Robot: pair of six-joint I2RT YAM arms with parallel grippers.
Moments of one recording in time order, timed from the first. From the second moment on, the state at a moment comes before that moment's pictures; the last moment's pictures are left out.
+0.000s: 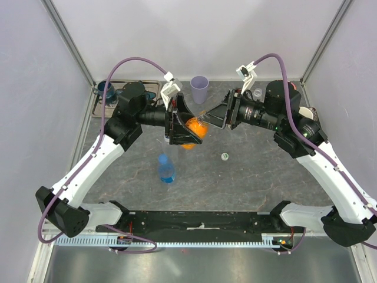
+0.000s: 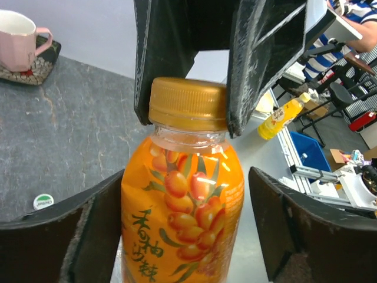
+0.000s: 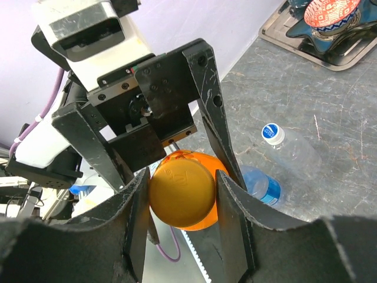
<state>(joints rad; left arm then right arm) -0.56 1.27 1.31 -0.08 1.12 -0.41 0.66 1.18 1.56 -0.51 -0.43 0.65</state>
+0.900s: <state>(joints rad) -0.77 1.19 1.31 -0.28 0.46 -0.12 0.66 1.16 1.65 -0.54 -0.17 0.58</state>
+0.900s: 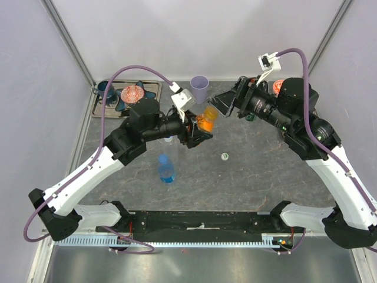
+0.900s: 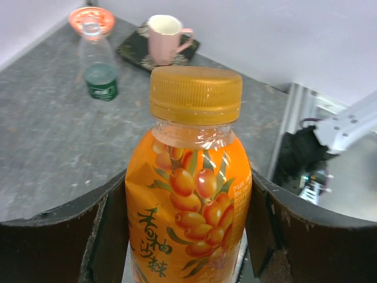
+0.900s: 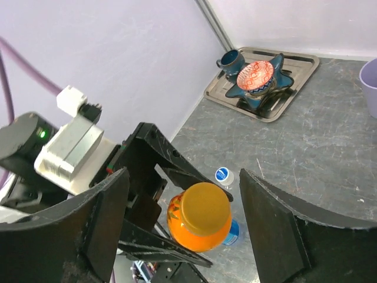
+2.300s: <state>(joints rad) -0.92 1.18 1.24 -0.21 -0.03 0.01 0.68 1.24 1.60 -0.57 -0.11 0.55</state>
